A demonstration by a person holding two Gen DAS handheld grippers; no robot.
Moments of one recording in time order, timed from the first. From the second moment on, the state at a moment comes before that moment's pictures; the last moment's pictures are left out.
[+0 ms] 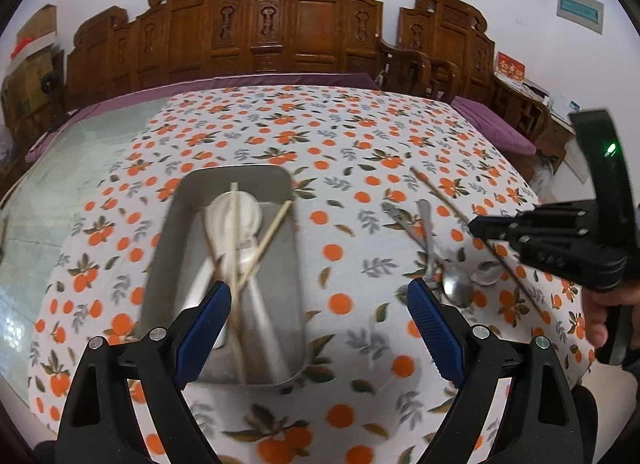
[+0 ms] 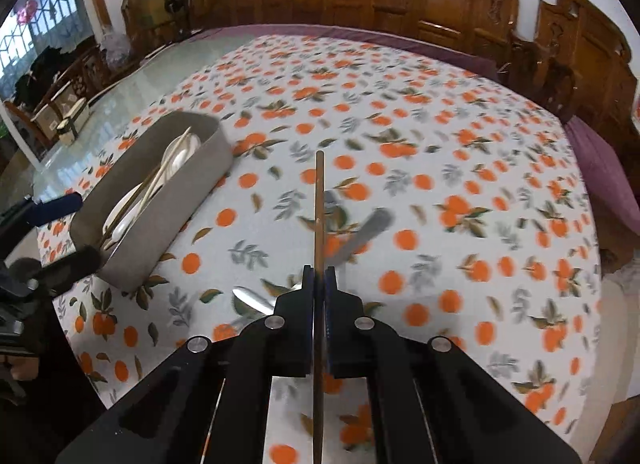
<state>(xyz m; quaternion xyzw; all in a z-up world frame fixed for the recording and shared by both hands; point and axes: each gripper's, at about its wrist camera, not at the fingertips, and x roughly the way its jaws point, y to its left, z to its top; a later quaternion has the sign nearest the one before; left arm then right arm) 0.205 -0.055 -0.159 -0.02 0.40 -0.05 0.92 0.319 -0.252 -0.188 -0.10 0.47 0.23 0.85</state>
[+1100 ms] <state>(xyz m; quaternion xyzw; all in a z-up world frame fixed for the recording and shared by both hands) 0.293 -0.153 -0.234 0.01 0.49 -0.10 0.87 0.333 -0.304 -0.193 -0.09 0.47 0.22 0.85</state>
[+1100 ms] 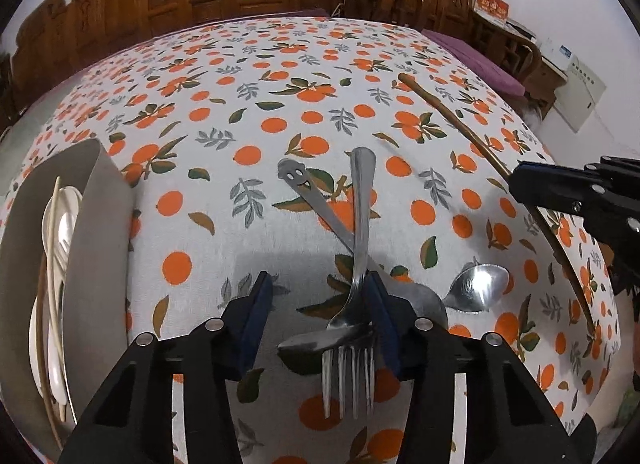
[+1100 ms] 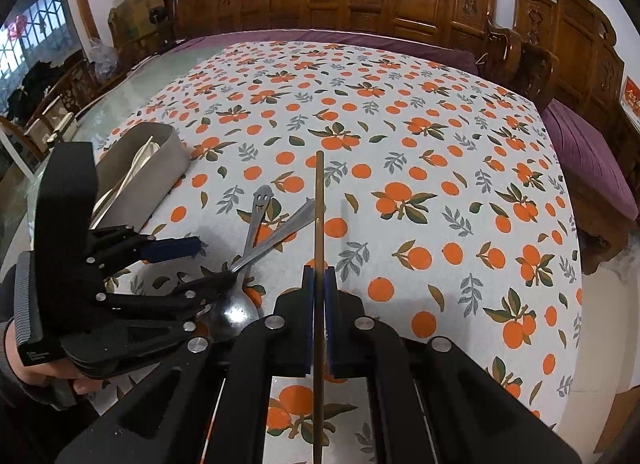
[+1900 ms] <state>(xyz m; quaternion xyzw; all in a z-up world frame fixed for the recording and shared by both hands) 0.311 -0.144 -0.230 0.00 0.49 -0.10 0.87 0.330 -0.304 -0.207 -0.09 0.48 0.21 0.85</state>
